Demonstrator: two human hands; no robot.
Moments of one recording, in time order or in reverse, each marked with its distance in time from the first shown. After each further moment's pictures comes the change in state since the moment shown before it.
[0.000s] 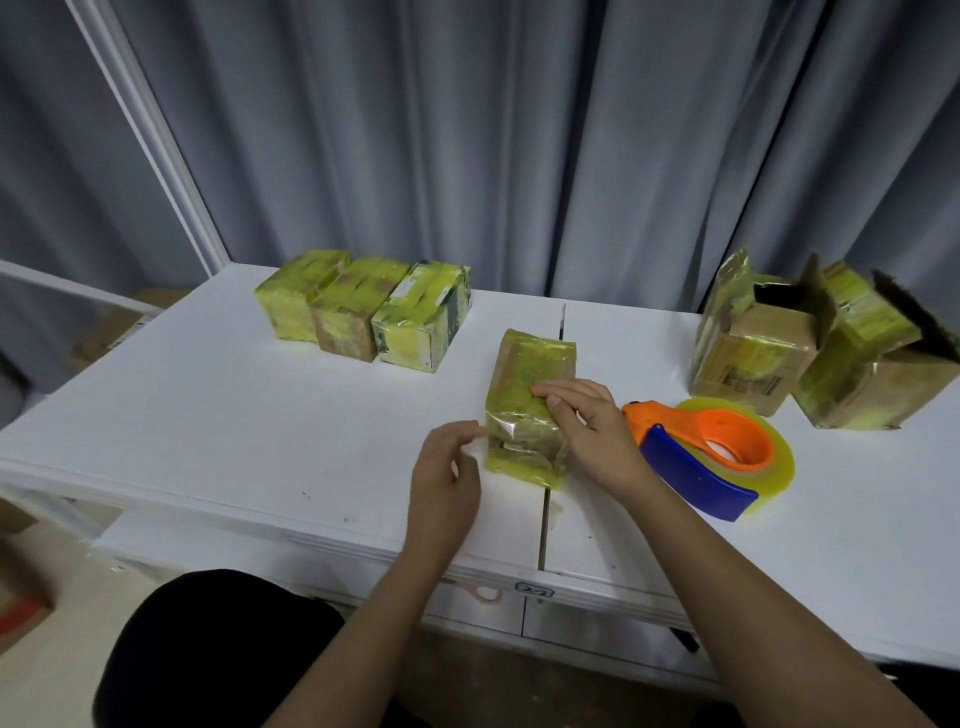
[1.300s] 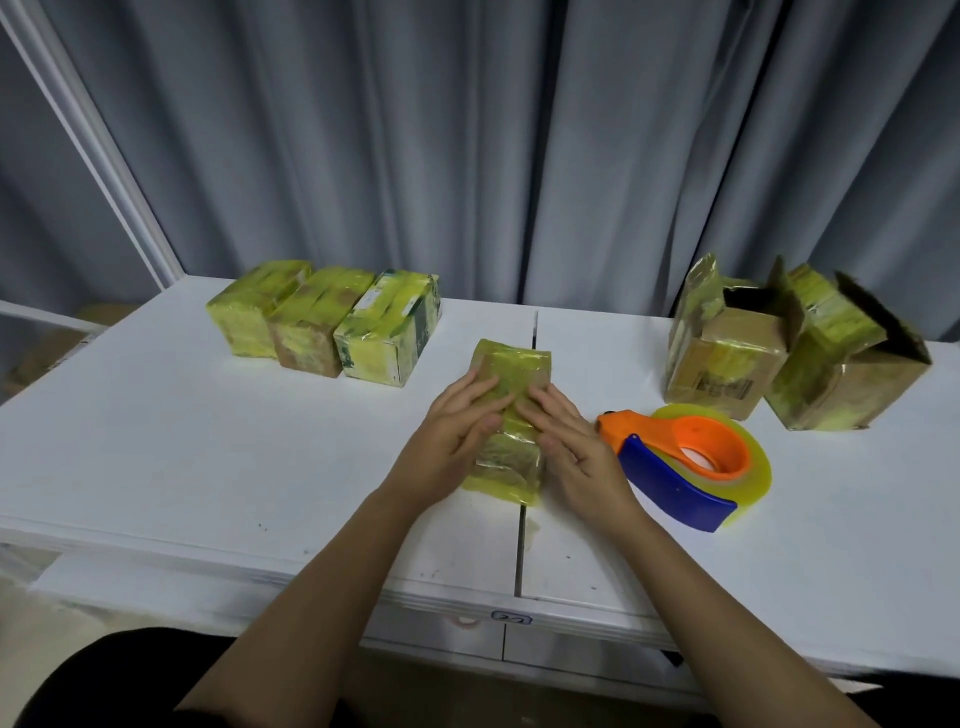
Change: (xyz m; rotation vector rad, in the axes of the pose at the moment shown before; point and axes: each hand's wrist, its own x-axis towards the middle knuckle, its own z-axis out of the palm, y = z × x) left_hand 0.075 -0.013 0.023 0.171 -0.440 0.327; right_hand -0.010 0.040 -0.003 0.031 -0.036 -0.190
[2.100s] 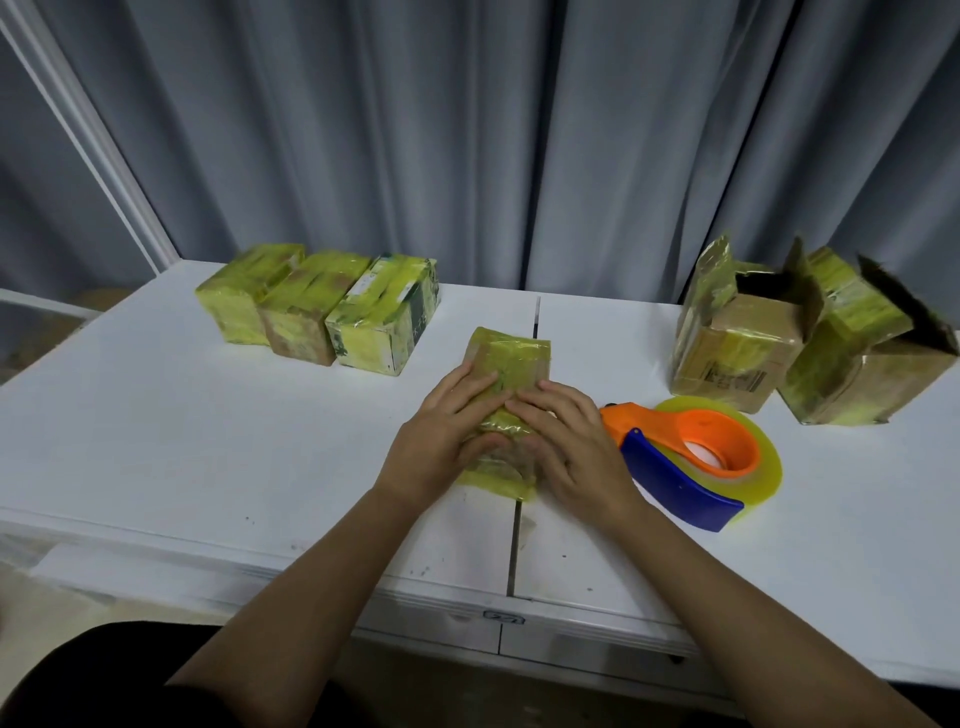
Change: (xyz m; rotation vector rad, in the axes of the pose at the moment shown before) left_hand 0.000 -0.008 0.008 0.324 0.095 0.168; right_hand 0.006 0.015 -0.001 -0.414 0.058 -0.301
